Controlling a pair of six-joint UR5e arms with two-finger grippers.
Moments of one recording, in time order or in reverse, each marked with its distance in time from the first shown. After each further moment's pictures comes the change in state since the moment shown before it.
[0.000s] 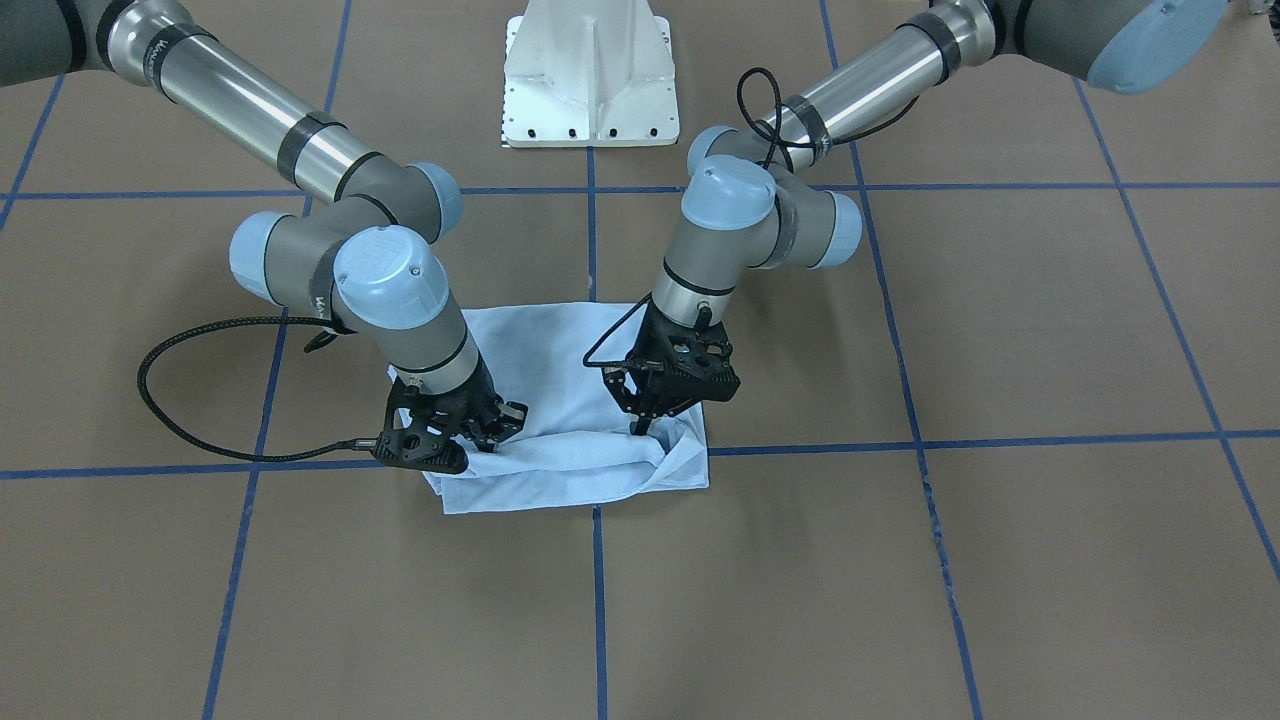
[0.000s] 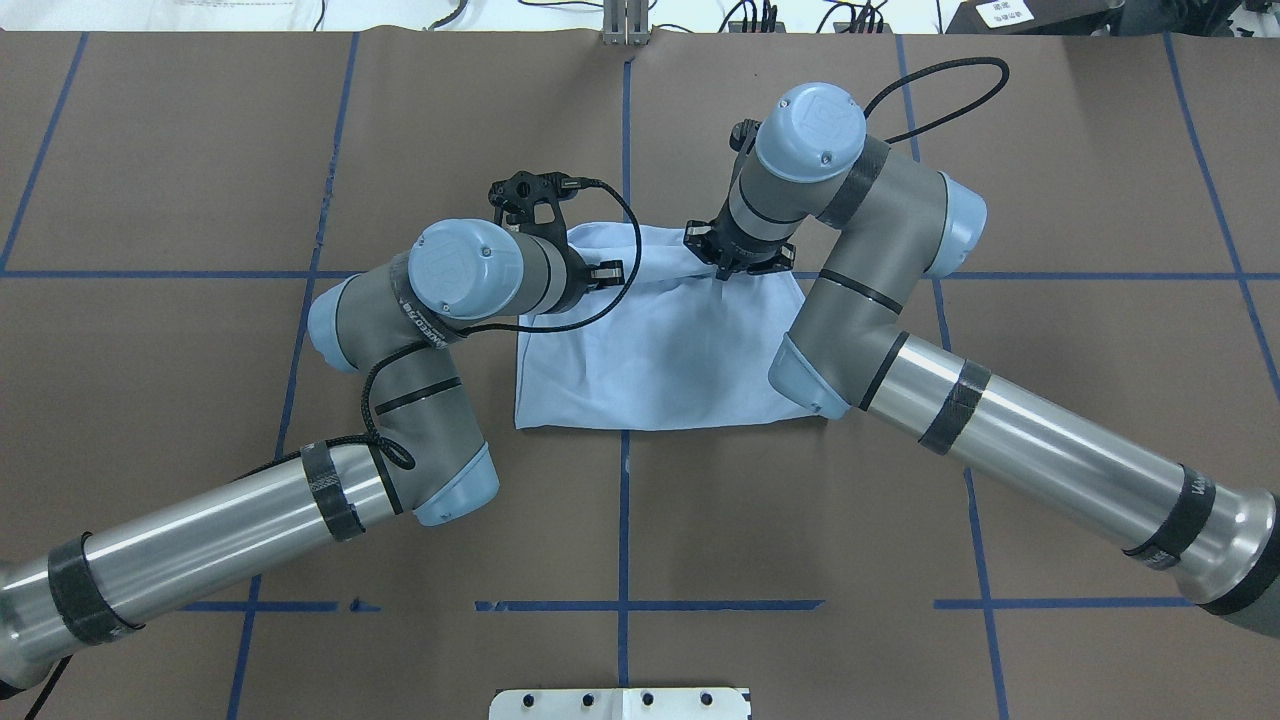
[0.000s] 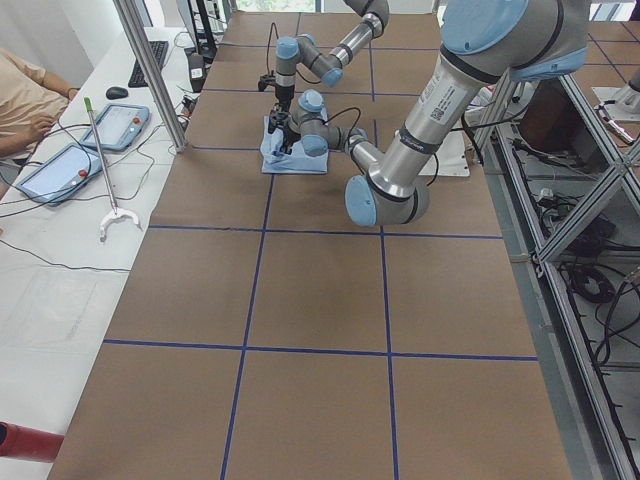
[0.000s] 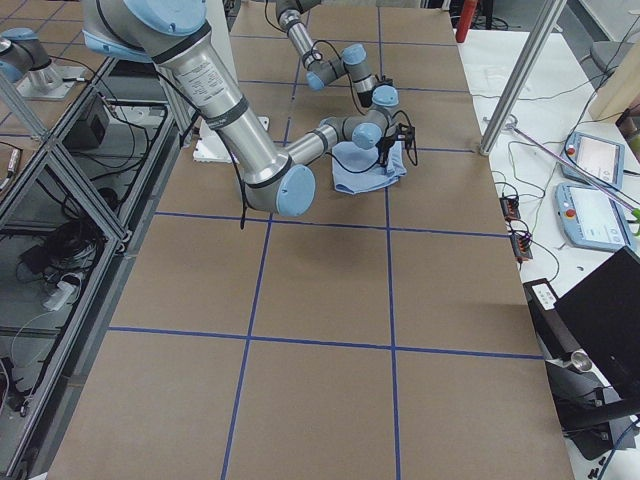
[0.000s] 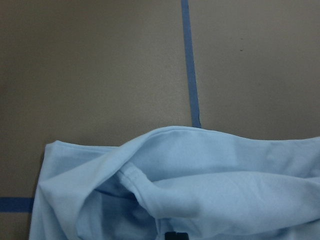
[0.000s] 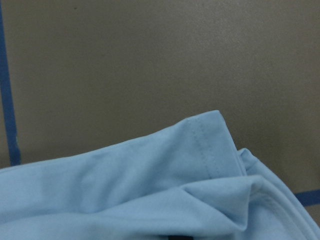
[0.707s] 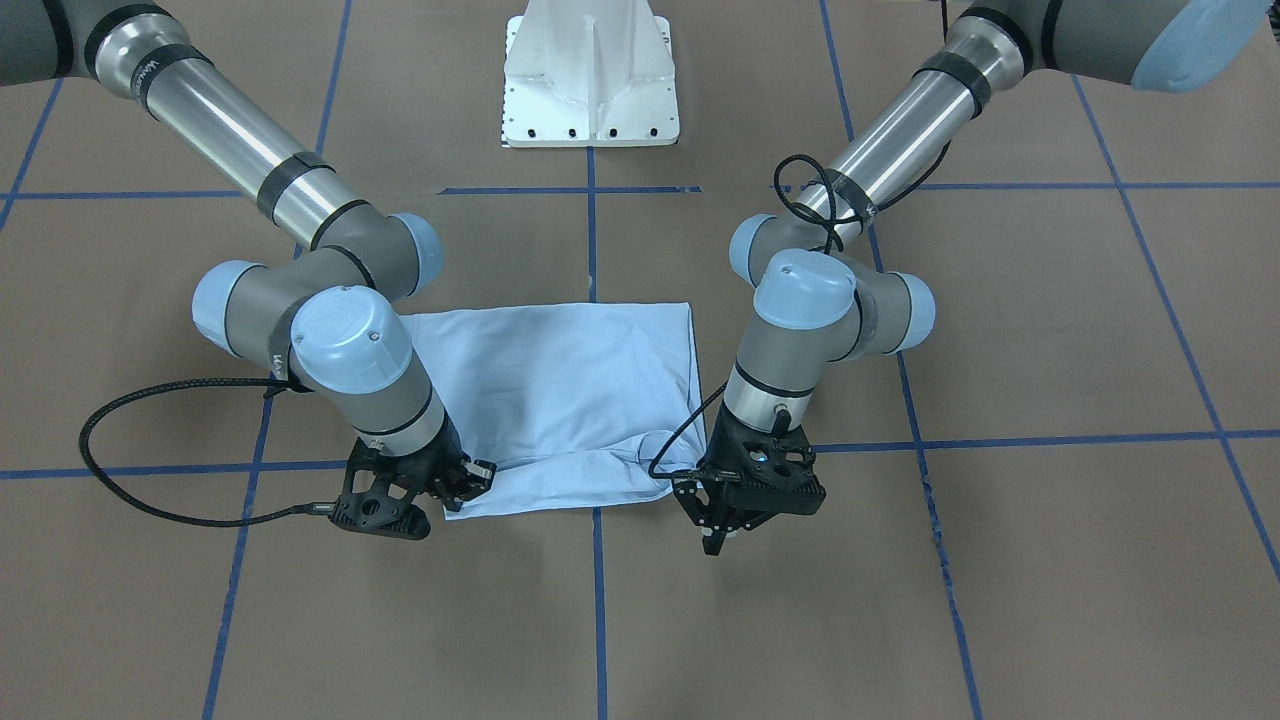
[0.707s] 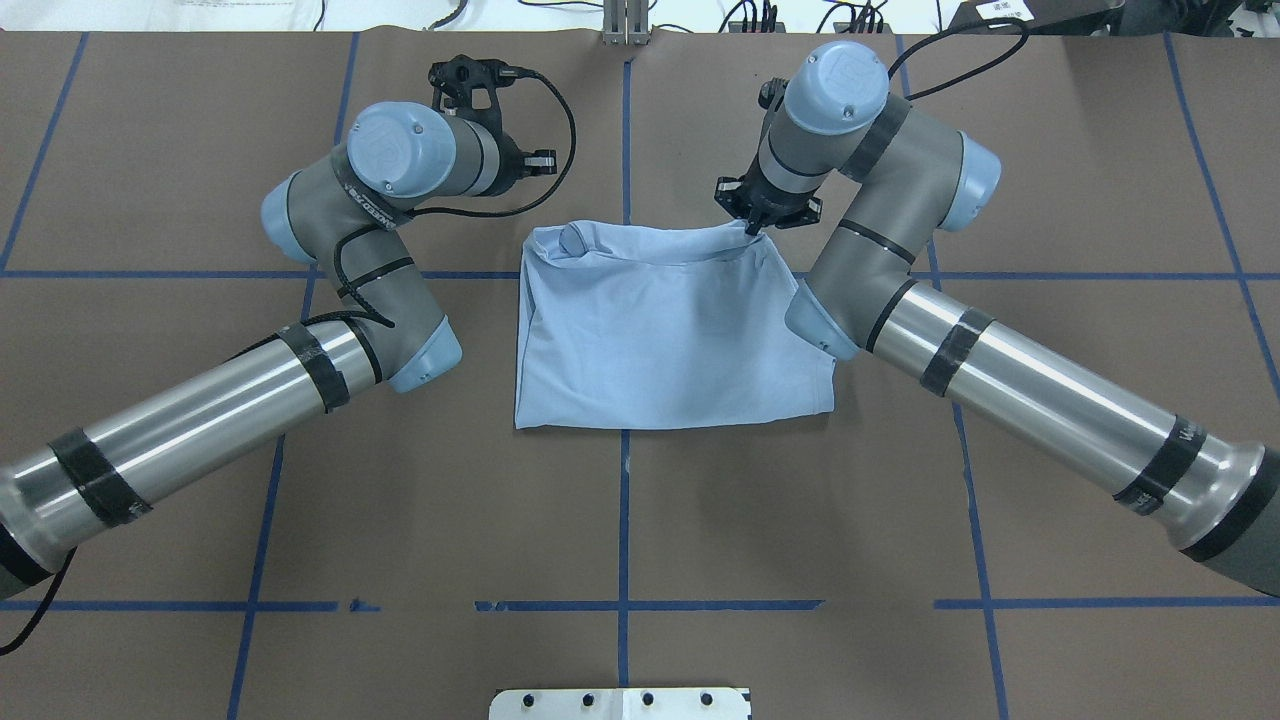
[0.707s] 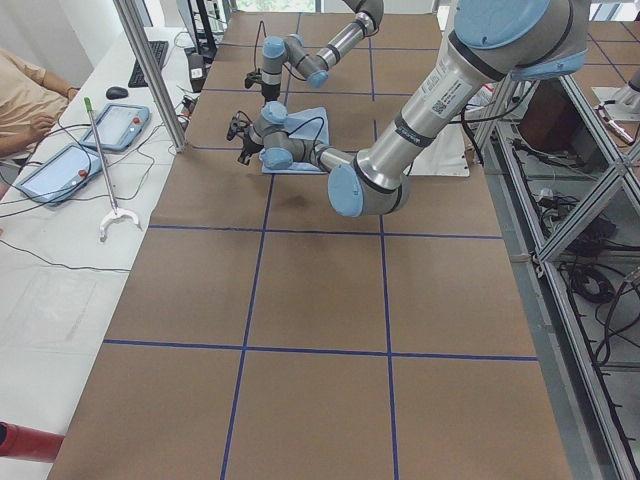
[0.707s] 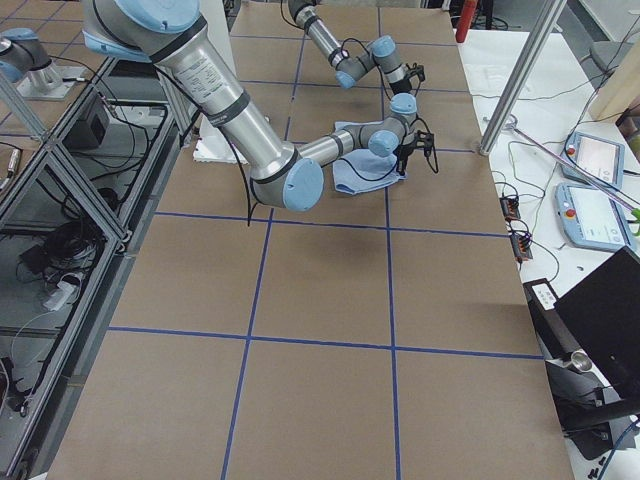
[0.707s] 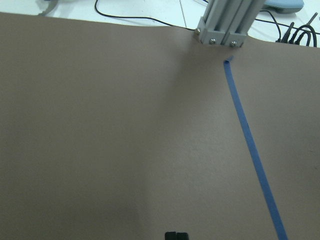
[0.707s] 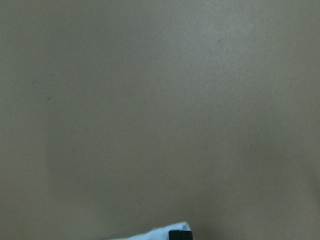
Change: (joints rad) left arm -0.163 -0.077 0.227 -0.132 -0.005 0.162; right arm 0.098 0.052 -0.141 0.062 0.011 -0.087
